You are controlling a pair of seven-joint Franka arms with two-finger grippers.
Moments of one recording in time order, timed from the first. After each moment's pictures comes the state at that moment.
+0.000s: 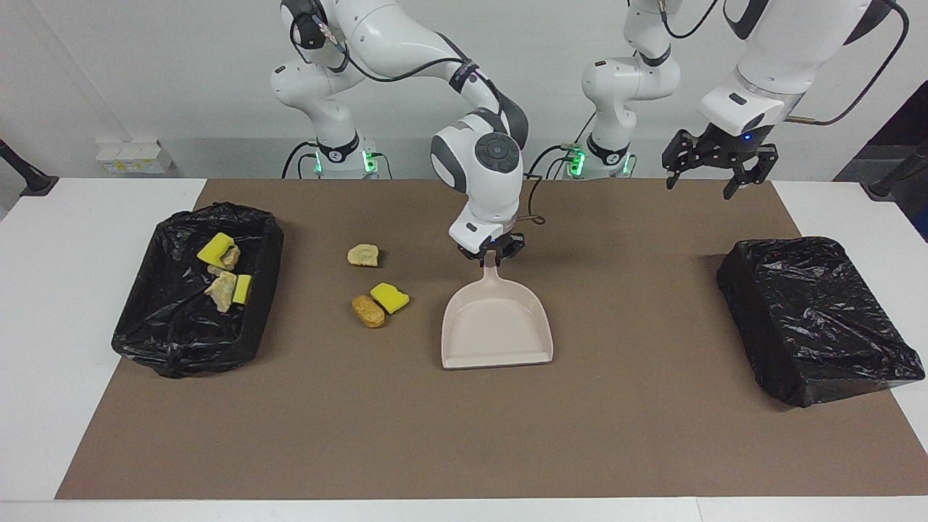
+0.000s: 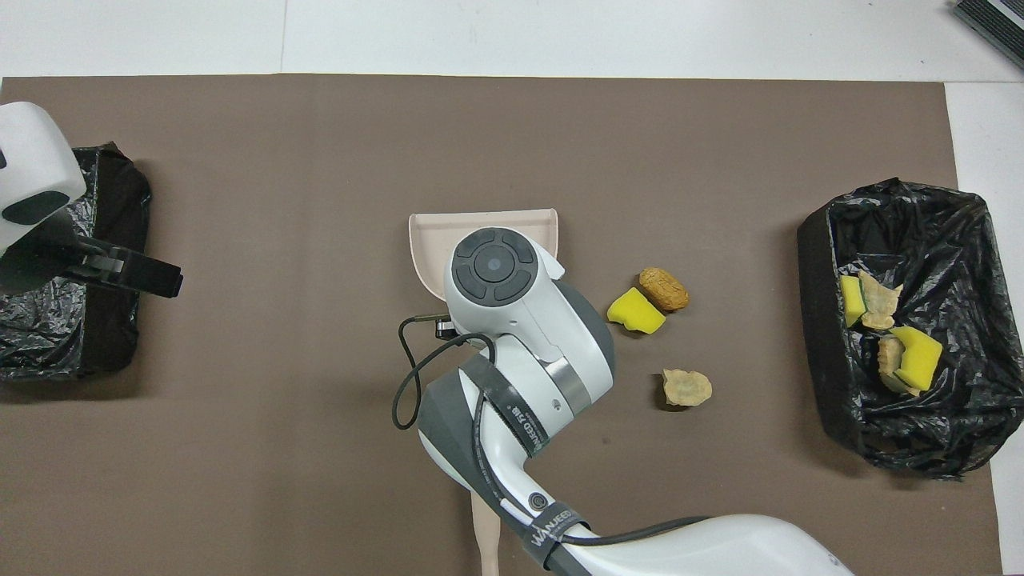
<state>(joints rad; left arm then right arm) 0.01 -0.01 -0.18 -1.54 -0.02 1.52 0.12 0.62 0.44 0.05 -1.60 0.07 1.99 0.62</state>
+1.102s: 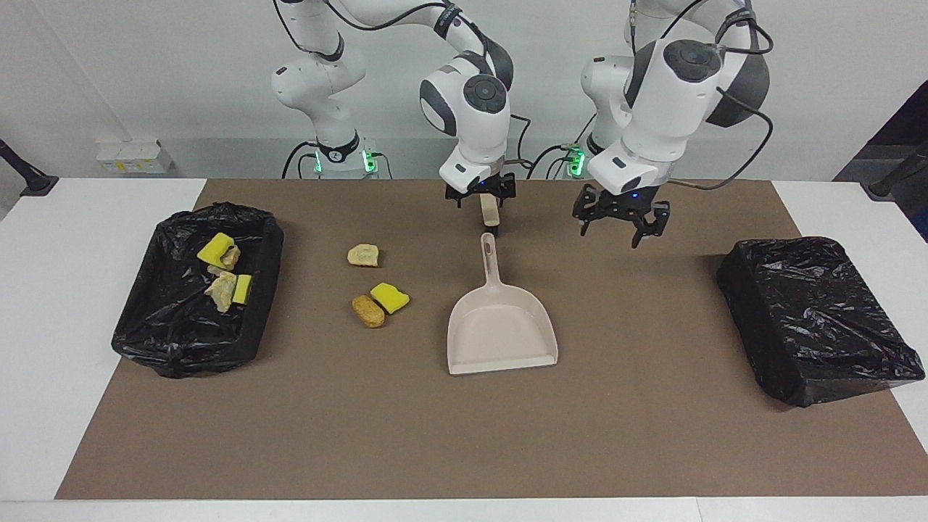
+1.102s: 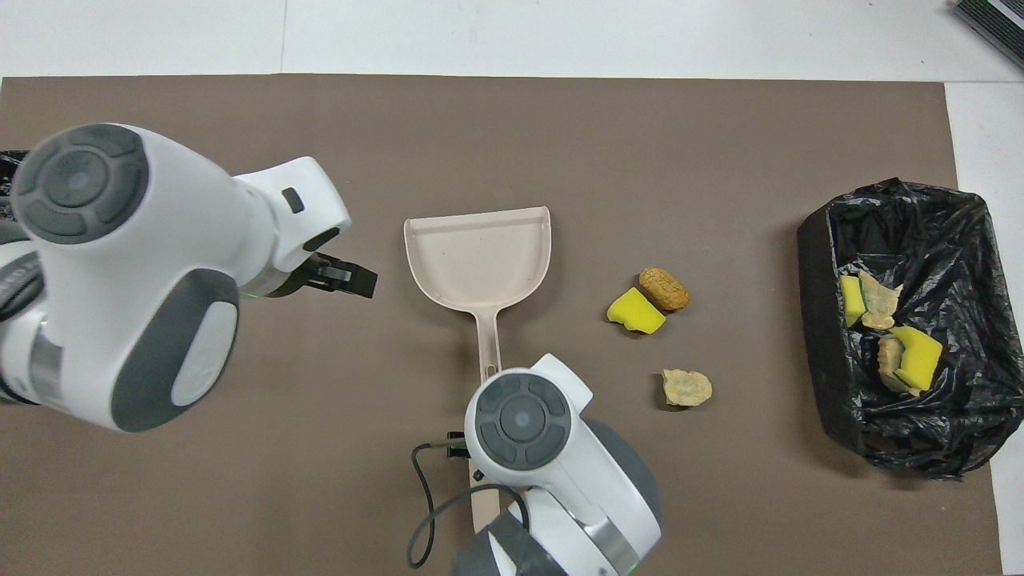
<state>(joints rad) -0.23 0.07 -0.21 -1.76 -0.02 1.88 -0.12 0.72 0.05 0.06 -2.08 0.15 2.03 0.70</state>
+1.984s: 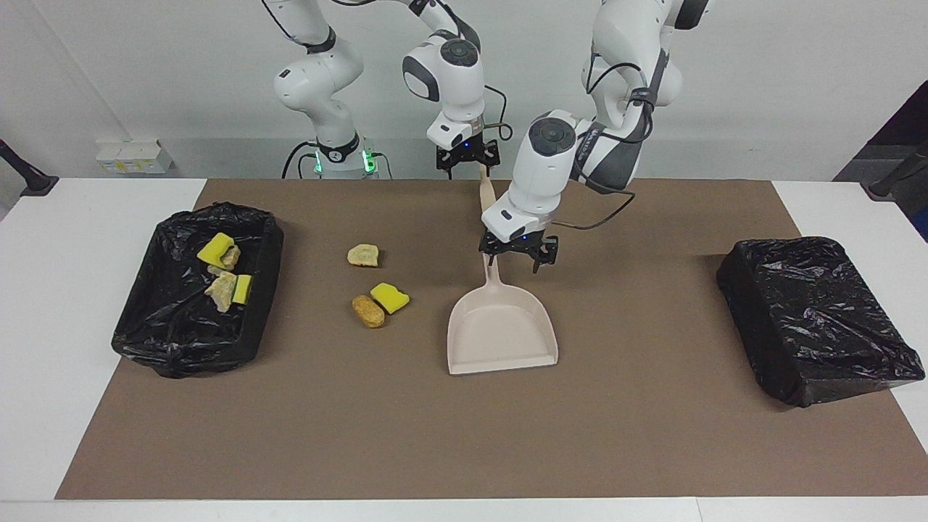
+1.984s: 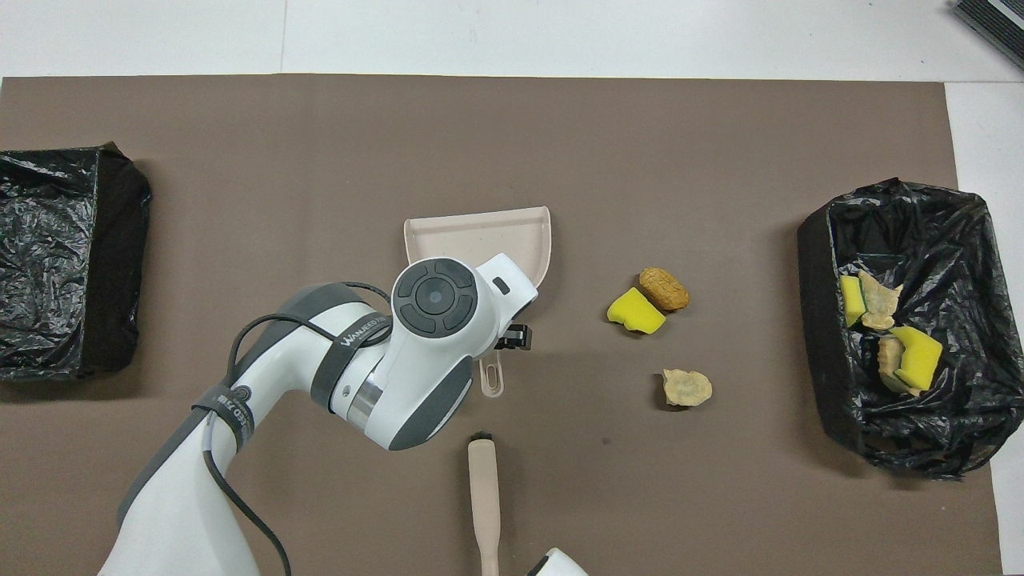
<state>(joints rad) -0.49 0.29 -0.21 -1.90 -0.02 2.19 -0.53 1.03 -0.27 0.06 -2.50 0.15 2.26 0.98</state>
